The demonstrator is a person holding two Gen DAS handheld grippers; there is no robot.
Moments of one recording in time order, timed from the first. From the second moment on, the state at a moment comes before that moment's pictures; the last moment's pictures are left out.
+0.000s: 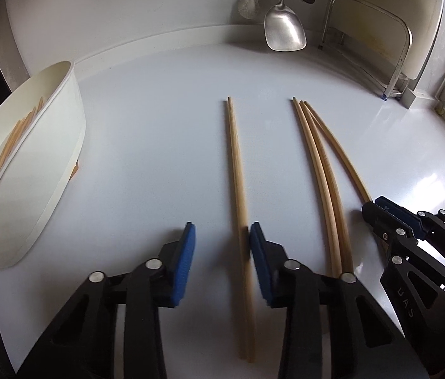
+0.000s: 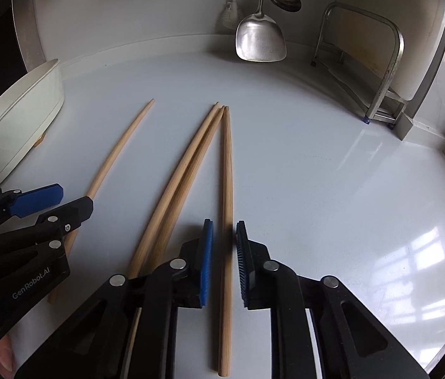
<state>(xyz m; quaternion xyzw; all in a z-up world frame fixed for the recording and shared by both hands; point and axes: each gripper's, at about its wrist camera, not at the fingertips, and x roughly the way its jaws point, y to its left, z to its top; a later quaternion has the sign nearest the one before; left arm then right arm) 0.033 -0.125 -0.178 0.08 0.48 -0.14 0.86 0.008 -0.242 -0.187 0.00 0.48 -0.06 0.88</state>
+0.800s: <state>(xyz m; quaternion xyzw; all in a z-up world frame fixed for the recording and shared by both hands) 0.005 -0.104 -0.095 0.01 0.48 -0.10 0.87 -0.005 -0.269 -0.113 0.05 0.46 0.02 0.89</state>
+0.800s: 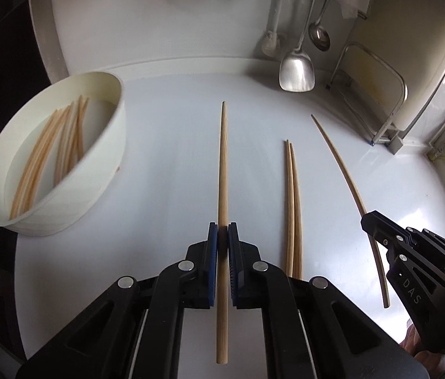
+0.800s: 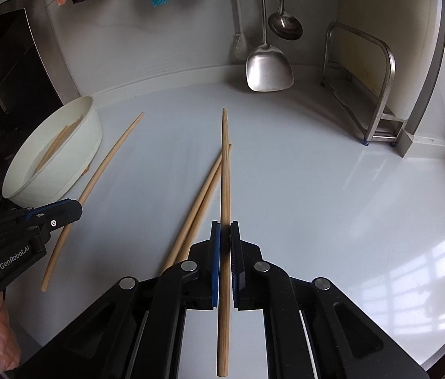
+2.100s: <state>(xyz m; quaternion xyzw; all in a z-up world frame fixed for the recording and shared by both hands) 0.161 0.183 -0.105 -0.04 0.51 -0.05 0.86 0.181 0.041 -0.138 0.01 0.53 0.11 0.84</state>
